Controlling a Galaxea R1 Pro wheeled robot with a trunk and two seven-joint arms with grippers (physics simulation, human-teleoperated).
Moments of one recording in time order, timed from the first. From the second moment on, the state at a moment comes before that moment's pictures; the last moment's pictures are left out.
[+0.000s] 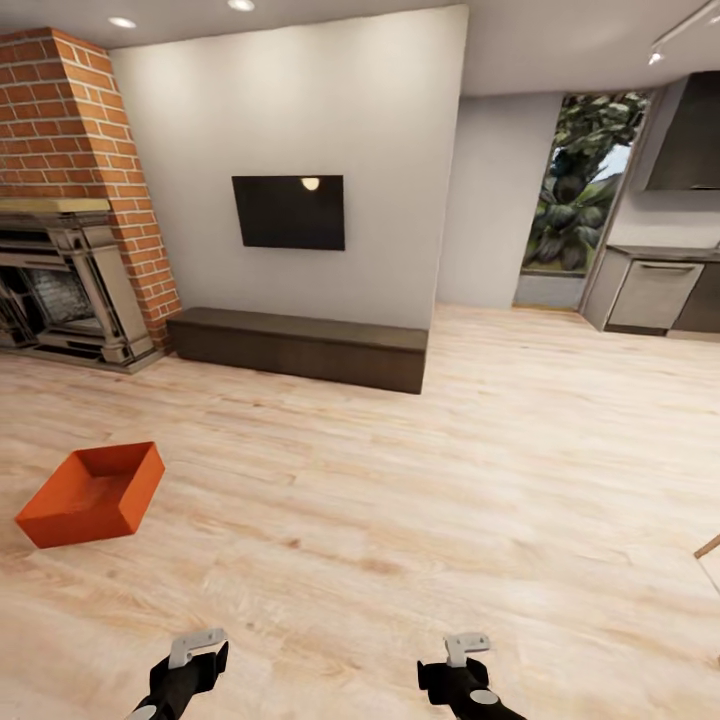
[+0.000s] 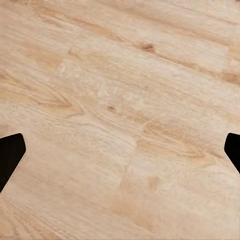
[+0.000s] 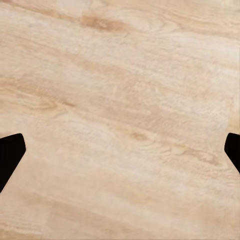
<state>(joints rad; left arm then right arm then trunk) -0.43 0.08 0.22 -0.23 -0.04 -0.26 -0.04 -0.54 0.12 0.06 -0.05 0.01 -0.17 -0.10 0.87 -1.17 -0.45</state>
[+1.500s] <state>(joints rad) -0.43 0.07 0.22 -0.23 -0.04 -0.26 -0.04 -0.53 0.12 0.06 -0.05 0.01 -0.17 -0.10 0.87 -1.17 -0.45</state>
